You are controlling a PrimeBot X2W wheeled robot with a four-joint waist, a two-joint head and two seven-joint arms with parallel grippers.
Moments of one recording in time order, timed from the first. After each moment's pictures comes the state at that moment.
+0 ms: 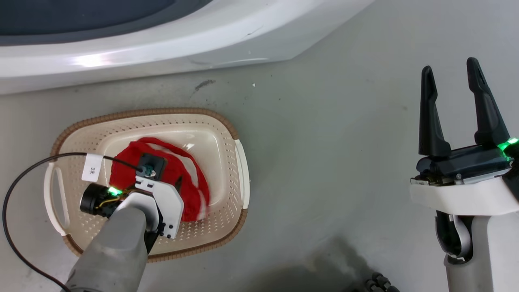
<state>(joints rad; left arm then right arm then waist) -0.79 0.20 -0.52 1.28 -0.29 -0.11 -0.17 -0.30 -0.05 0.03 -0.14 0.10 0.13 -0.26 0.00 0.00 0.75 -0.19</state>
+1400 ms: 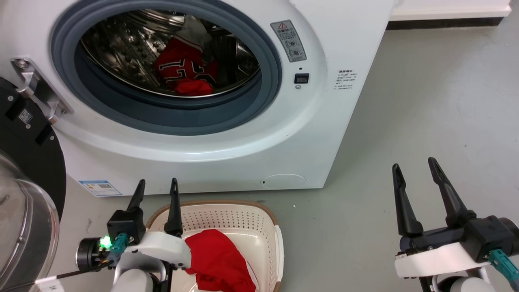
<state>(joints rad) -0.17 0.10 -0.08 0.33 -0.16 0.05 -0.26 -0.02 -0.05 0.04 -0.05 0.06 0.13 -0.26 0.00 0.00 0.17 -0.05</state>
